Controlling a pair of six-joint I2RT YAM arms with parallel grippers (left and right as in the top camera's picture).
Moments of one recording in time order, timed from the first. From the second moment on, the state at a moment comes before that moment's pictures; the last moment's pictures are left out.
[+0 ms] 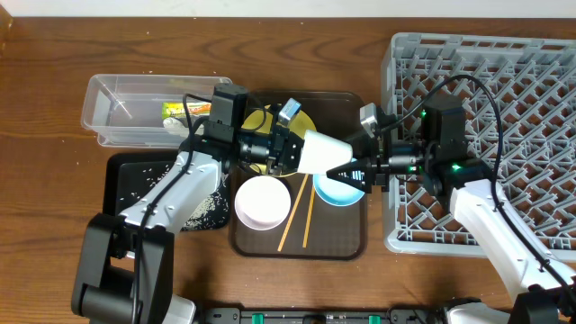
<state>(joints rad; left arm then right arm) -0.29 1.65 0.96 -0.07 1.40 -0.74 0.22 1.42 0.85 -0.09 -1.28 -0.13</state>
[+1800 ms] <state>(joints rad) -0.08 1.19 0.96 -0.80 0.30 -0.28 -0.31 1.39 1.21 -1.23 0.19 0.16</state>
